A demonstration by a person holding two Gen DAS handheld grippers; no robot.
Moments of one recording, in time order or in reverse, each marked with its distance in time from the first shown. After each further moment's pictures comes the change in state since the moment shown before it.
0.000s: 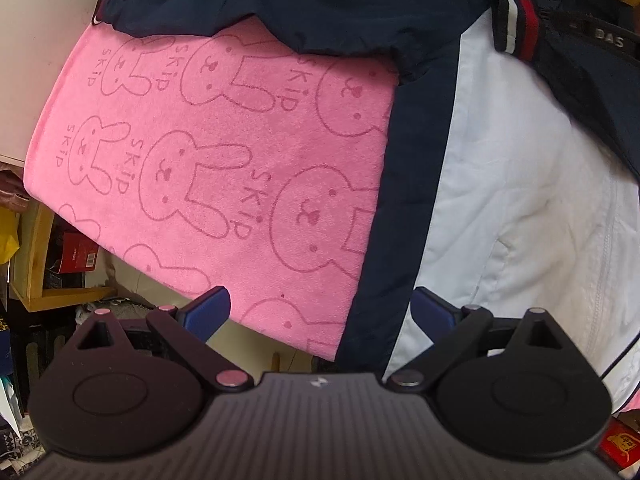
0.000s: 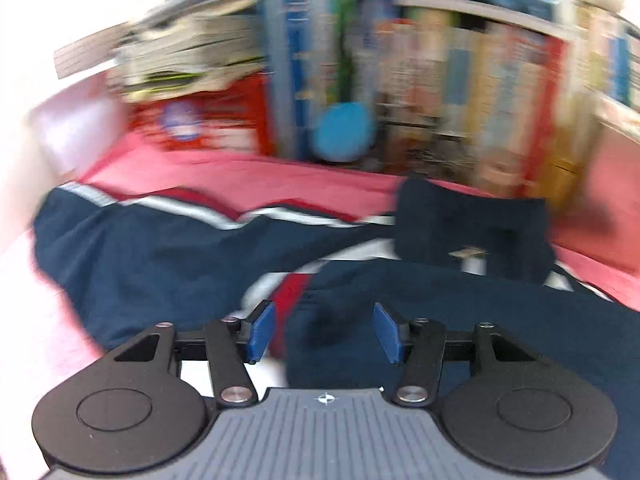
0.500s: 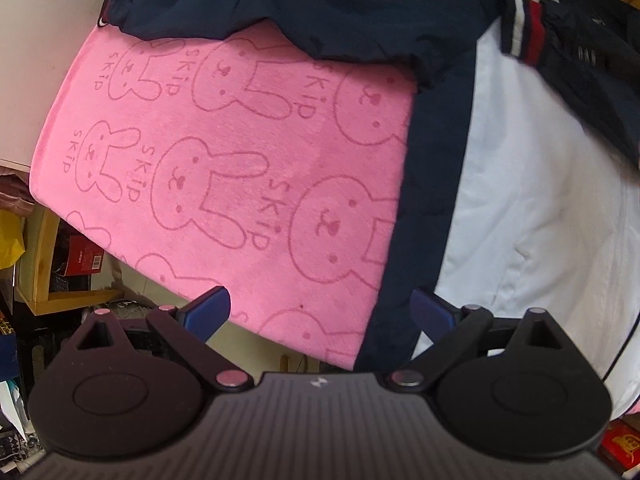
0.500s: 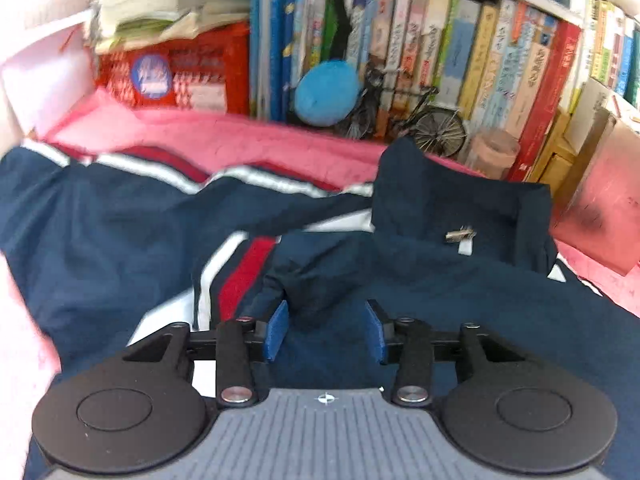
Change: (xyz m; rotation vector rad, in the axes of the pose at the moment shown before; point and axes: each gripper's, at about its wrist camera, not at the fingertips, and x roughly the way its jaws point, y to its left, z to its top) left arm 0.002 0.013 0.014 -0.011 -0.003 0.011; right arm 0.038 0.011 -0.015 -0.099 0.094 -0.083
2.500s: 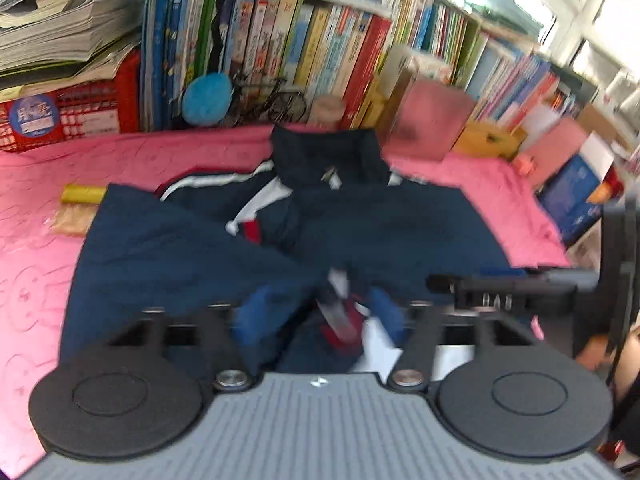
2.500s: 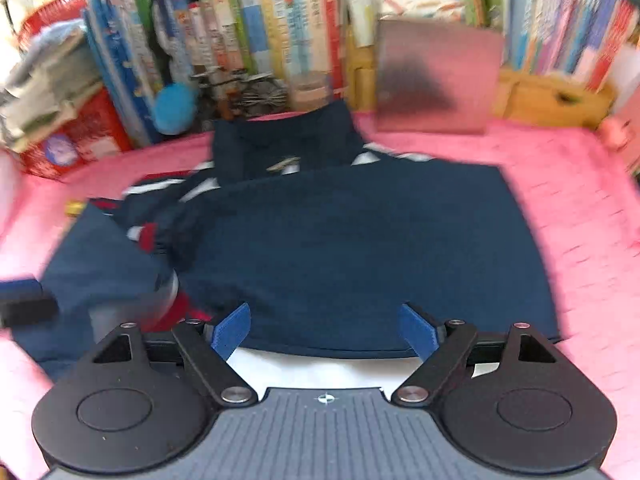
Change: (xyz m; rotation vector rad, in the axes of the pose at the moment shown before) left arm -0.049 -0.065 0.042 0.442 -0.557 -0.525; right arm -0.111 -0.096 -0.061 0.435 0.074 -0.061
